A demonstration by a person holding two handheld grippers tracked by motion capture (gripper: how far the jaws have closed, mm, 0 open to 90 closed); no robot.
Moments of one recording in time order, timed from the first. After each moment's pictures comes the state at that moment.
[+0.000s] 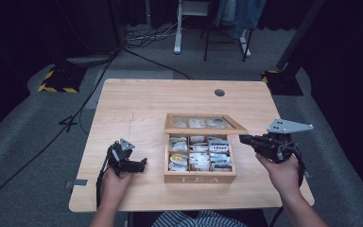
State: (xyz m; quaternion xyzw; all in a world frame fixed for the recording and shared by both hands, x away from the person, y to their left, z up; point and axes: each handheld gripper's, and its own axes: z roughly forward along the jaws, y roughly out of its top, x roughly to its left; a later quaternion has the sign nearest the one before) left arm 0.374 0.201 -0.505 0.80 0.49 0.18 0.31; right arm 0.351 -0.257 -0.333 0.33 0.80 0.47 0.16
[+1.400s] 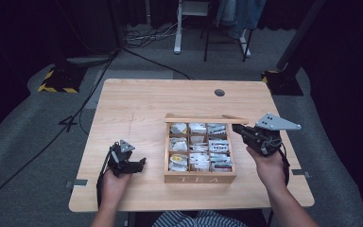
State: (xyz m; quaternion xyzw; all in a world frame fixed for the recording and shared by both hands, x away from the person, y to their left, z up) left arm 0.367 0.201 -0.500 0.80 0.48 0.17 0.32; right arm 0.360 -0.226 -0.333 0.34 0.77 0.49 0.24
